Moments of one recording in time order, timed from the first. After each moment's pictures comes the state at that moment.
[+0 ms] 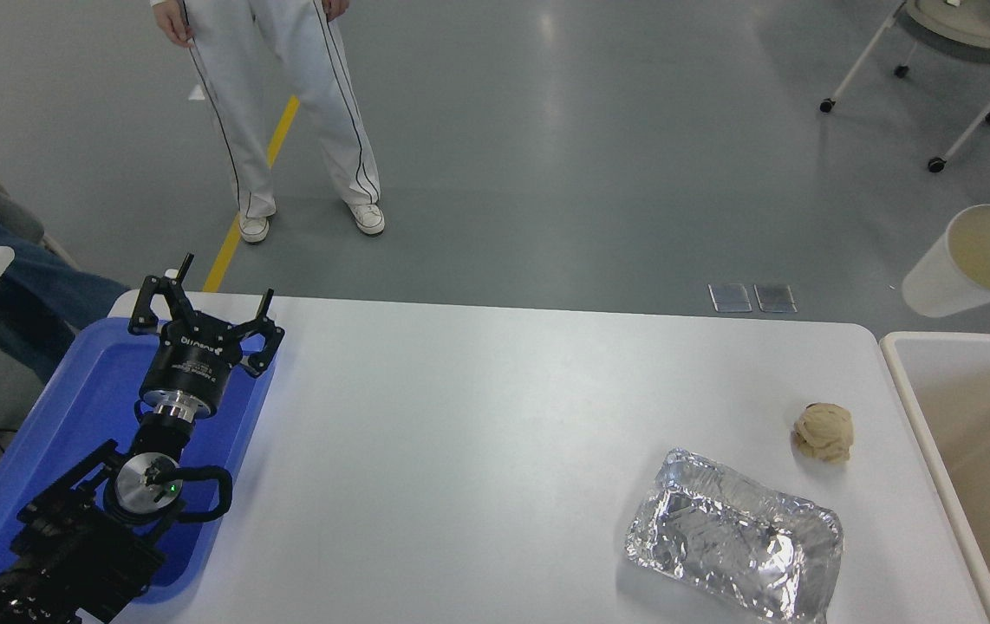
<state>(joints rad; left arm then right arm) -0.52 0.21 -0.98 -0.54 -0.09 -0.62 -0.36 2.23 -0.72 -1.56 1.12 -0.58 0.79 0.21</state>
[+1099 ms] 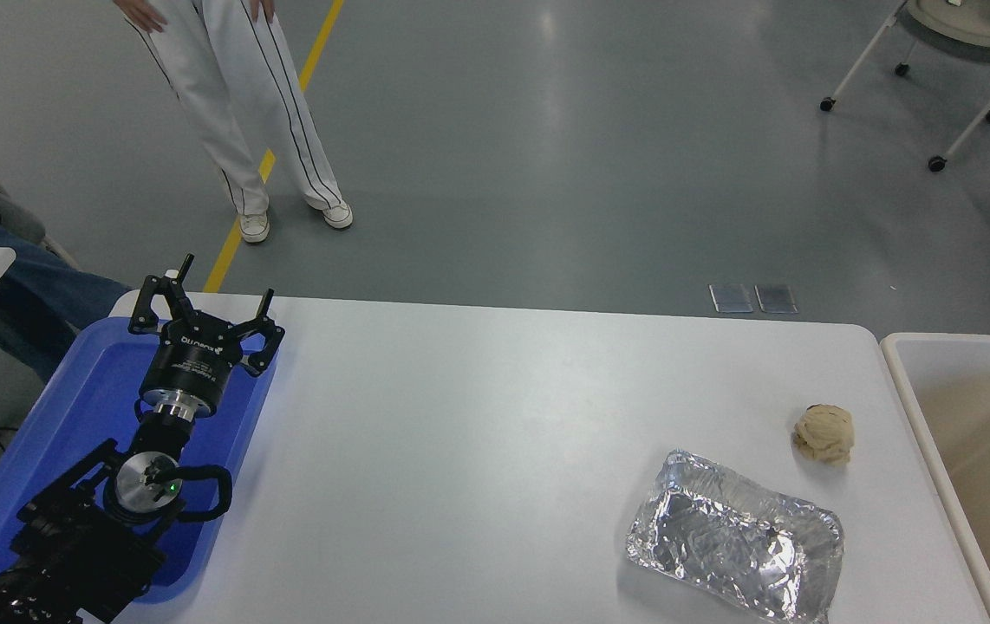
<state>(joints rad) -0.52 0.21 -0.98 -0.54 -0.09 -0.62 -0.36 1.45 -0.93 -1.18 0.55 -0.60 0.79 0.21</state>
